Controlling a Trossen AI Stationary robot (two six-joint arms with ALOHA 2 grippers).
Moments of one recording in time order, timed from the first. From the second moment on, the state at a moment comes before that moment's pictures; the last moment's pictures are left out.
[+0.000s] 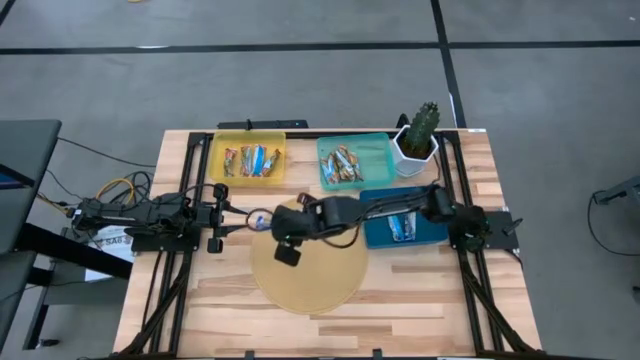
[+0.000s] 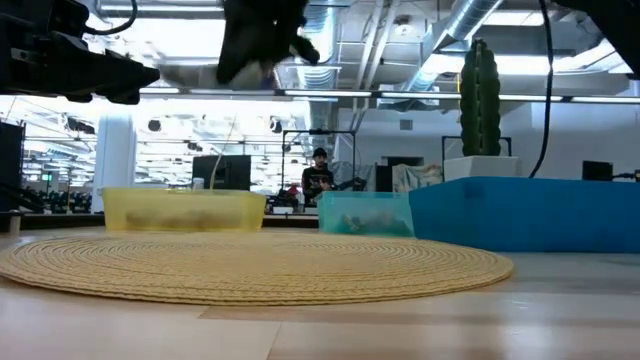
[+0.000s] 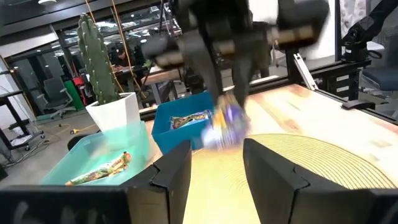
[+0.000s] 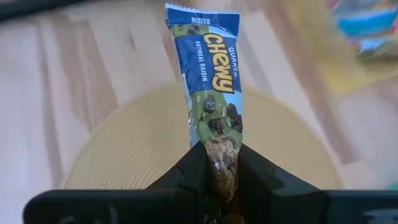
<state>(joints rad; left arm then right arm) -0.07 0.01 0.01 0.03 -0.01 0.24 0.18 2.29 2.25 -0.96 0.26 0.36</state>
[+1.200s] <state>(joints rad) -0.07 0.01 0.01 0.03 -0.01 0.24 0.18 2.09 2.25 -1.50 0.50 0.54</state>
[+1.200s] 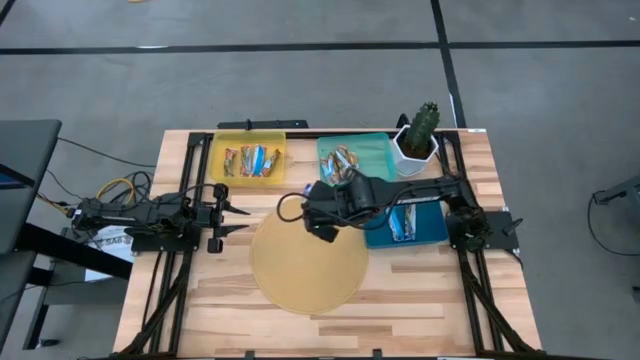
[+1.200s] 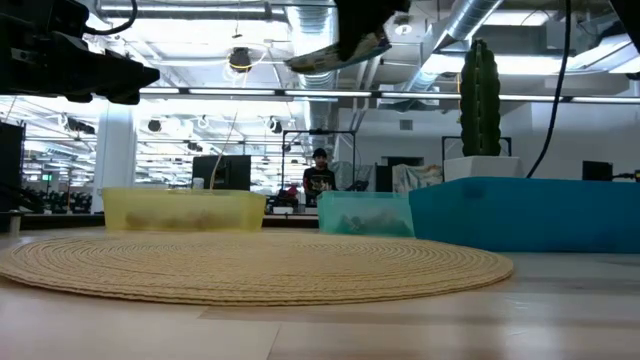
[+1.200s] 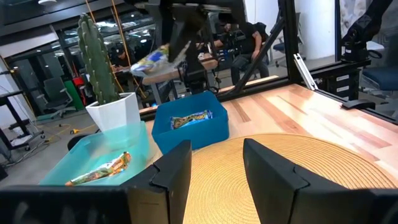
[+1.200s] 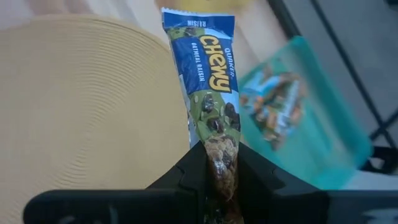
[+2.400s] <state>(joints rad) -0.07 0.01 0.01 0.03 -0.01 0.24 0.10 1.39 0.98 -0.93 0.36 0.97</state>
